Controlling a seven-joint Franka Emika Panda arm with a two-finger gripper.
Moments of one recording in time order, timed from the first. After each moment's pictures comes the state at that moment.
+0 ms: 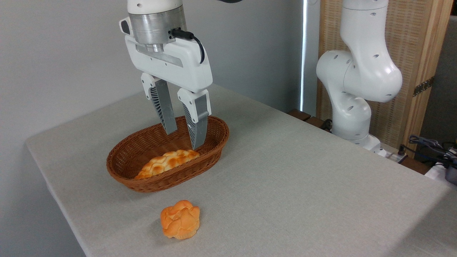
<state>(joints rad) -0.06 -0.01 0.01 -1.66 -0.01 1.68 0.65</state>
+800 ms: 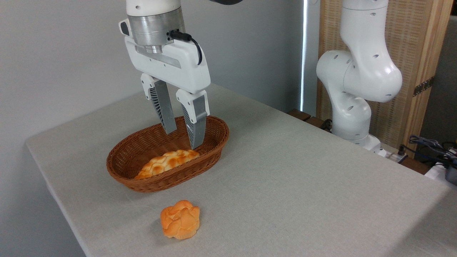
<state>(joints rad) -0.07 -0.01 0.00 -1.67 -0.02 1.68 0.65</state>
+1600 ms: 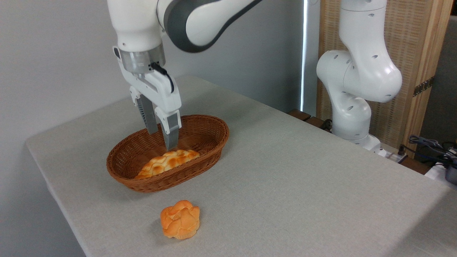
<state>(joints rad) -0.07 0.02 -0.20 -1.86 -0.13 1.93 0.54</state>
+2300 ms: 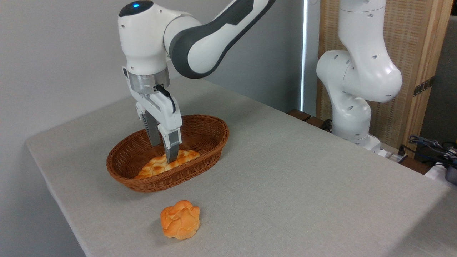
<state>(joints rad) -0.08 0.04 -0.26 -2.00 -0.12 2.11 0.55</state>
